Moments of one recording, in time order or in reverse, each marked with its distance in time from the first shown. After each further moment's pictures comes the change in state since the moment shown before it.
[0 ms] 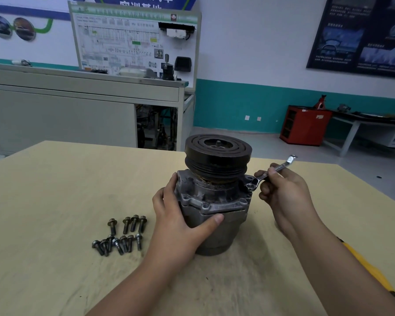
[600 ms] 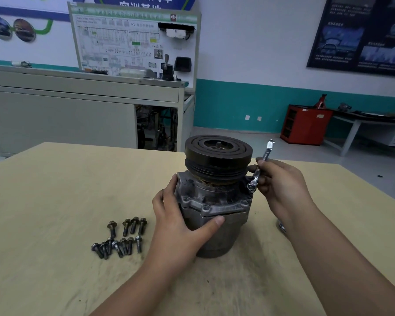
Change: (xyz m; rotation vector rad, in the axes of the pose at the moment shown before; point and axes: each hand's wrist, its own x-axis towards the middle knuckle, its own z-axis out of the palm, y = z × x) left_hand -0.001 0.001 0.000 0.013 -0.001 0.004; right_hand 0.013 -0.011 0.016 0.045 0.021 0.086
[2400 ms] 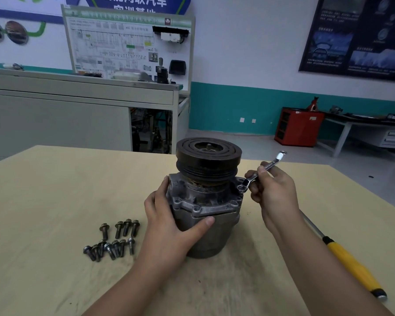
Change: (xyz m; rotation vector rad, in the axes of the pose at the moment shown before) left_hand 0.000 0.001 0.000 0.004 0.006 -0.019; right_hand -0.015 0.010 -0.008 -0.069 0.025 -0.148
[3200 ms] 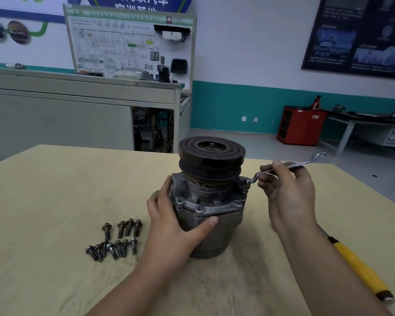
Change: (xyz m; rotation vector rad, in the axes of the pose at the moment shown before) left_hand 0.000 0.001 0.001 0.001 0.003 -0.009; right_hand -0.010 -0.014 0.002 0.298 0.140 -0.056
